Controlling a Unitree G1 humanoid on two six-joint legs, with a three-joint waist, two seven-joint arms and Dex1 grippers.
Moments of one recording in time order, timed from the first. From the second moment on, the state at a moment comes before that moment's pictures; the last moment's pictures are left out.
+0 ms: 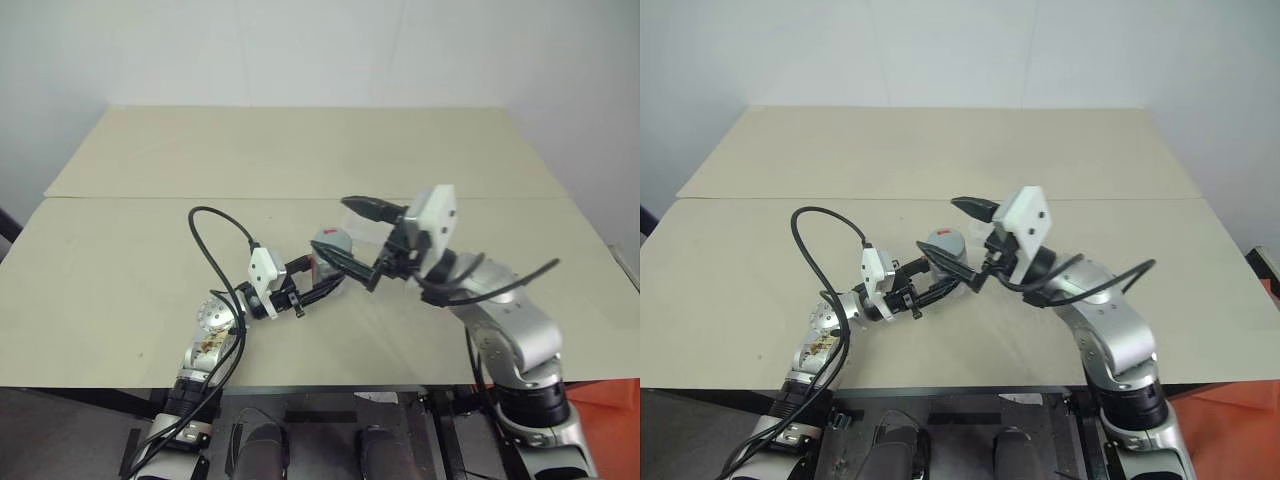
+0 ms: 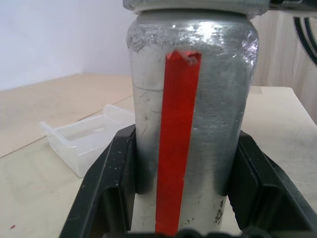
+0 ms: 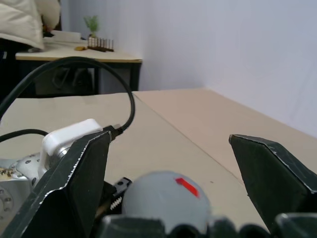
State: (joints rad) left arm -0.36 0.23 -0.09 0.17 -0.34 -0.13 -0.97; right arm -0.50 -0.34 0.15 -0.41 0.40 0.45 0.60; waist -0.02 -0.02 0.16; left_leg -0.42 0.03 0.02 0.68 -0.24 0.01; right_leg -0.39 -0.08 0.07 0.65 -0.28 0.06
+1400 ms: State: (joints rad) left arm -0.36 0.23 -0.09 0.19 -0.34 -0.13 -0.98; right arm -0.33 -0.47 0.06 -0.47 0.42 0.45 0.64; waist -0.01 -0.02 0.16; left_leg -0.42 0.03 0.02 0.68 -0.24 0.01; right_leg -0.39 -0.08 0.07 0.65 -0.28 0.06
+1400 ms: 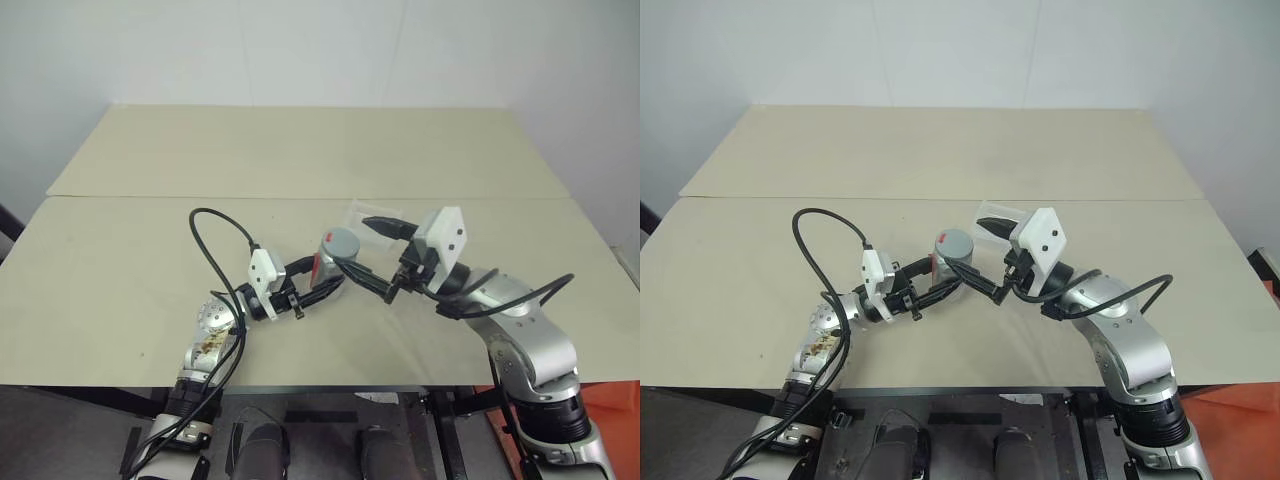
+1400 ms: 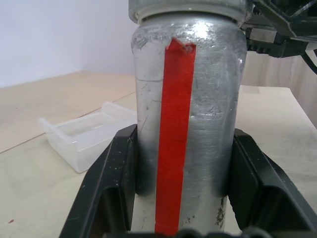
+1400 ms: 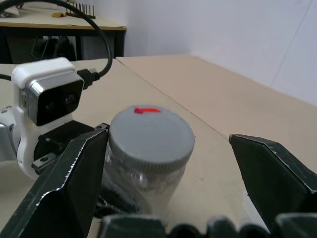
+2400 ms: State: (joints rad) left arm -0.36 0.22 -0.08 0.19 -0.34 -0.15 -0.98; right arm -0.26 -0.55 -0.03 -0.54 0.54 0.47 0.72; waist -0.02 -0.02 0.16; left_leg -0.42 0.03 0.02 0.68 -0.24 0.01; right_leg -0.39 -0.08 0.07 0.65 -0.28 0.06
